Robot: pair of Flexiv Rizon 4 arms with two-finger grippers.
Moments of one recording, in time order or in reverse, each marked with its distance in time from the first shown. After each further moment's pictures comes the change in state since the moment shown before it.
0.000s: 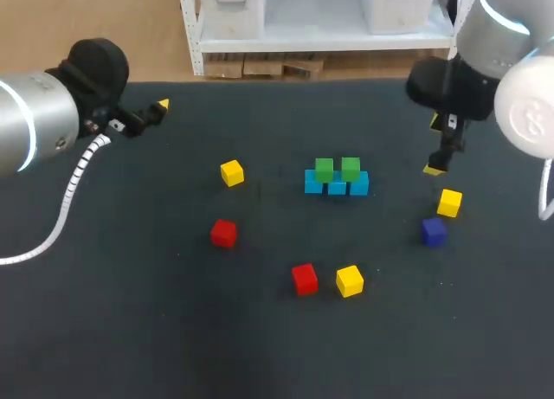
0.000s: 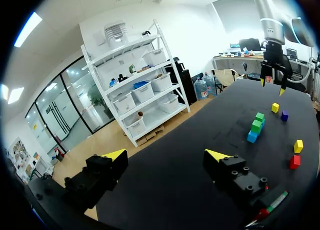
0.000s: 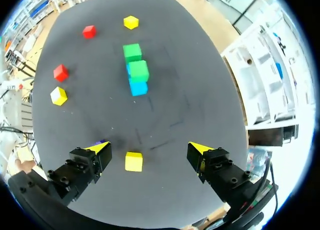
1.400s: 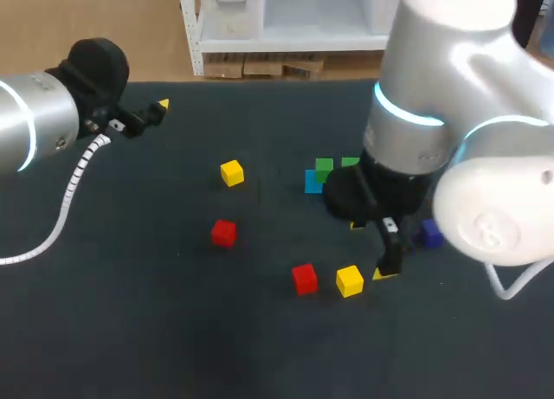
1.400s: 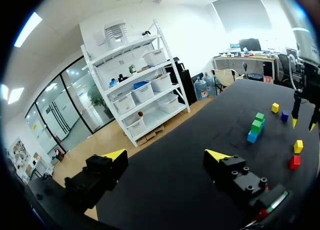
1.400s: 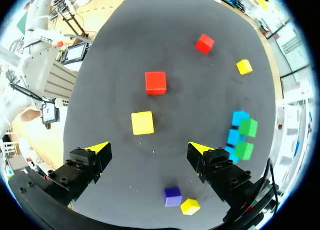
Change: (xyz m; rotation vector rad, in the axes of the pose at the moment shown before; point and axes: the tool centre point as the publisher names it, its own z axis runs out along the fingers) left arm 0.000 0.000 0.000 0.000 0.000 0.000; right arm -0.065 0.183 0.031 -0.185 0.055 -0.480
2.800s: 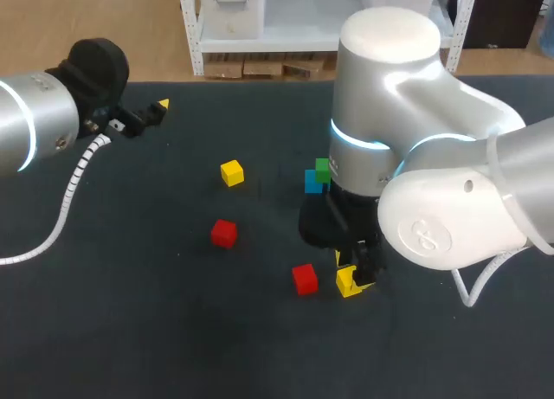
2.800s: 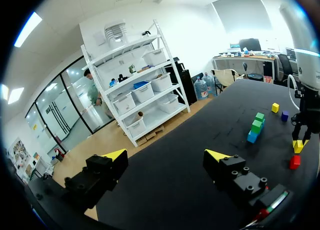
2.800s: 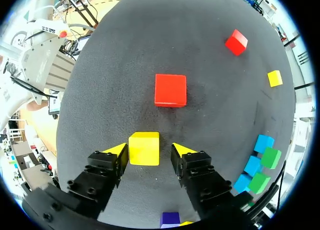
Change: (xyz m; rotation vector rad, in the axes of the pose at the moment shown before) left arm 0.000 0.000 0.000 0.000 0.000 0.000; right arm -0.016 0.004 0.049 -0.109 0.034 -0.074
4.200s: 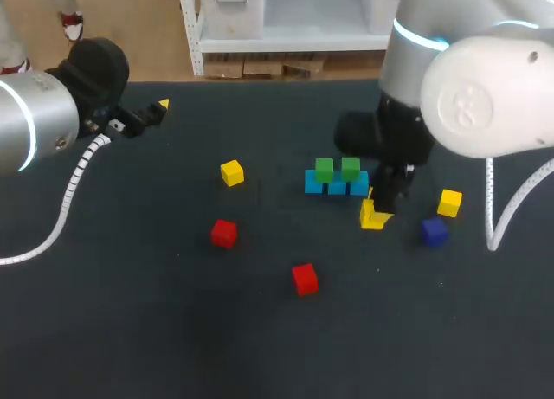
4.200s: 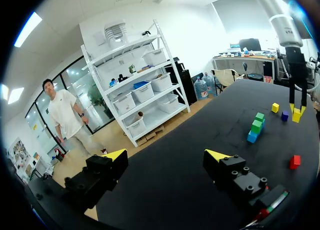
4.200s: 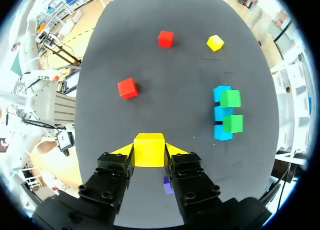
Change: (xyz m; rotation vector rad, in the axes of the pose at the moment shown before) left arm 0.000 0.000 0.000 0.000 0.000 0.000; right arm 0.041 -0.029 -0.092 0.011 -0.121 0.373
